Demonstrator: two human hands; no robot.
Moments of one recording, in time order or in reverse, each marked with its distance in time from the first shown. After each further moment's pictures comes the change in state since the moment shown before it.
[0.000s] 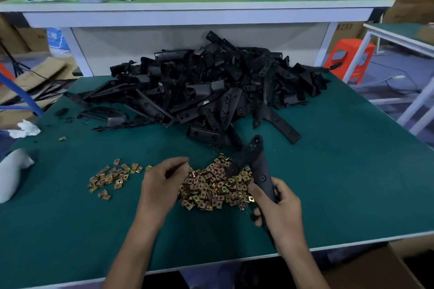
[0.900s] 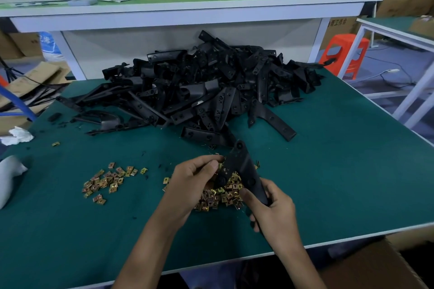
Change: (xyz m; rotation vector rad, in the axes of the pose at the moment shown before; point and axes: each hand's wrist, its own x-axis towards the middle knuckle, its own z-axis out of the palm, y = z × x) left_hand -0.009 0.031 0.046 -0.213 -0.341 -0.064; right_hand -0.007 0.000 -0.001 -0.067 -0.060 -0.050
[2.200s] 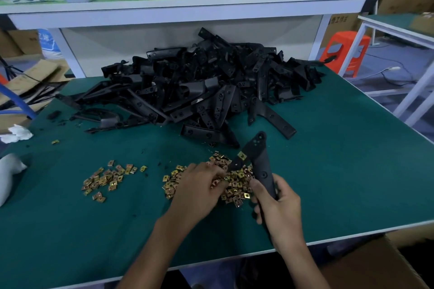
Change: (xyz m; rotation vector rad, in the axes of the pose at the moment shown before) left_hand 0.014 -0.036 0.003 1.029 0.006 0.287; right_hand 0.006 0.001 -0.002 0.149 0.103 0.043
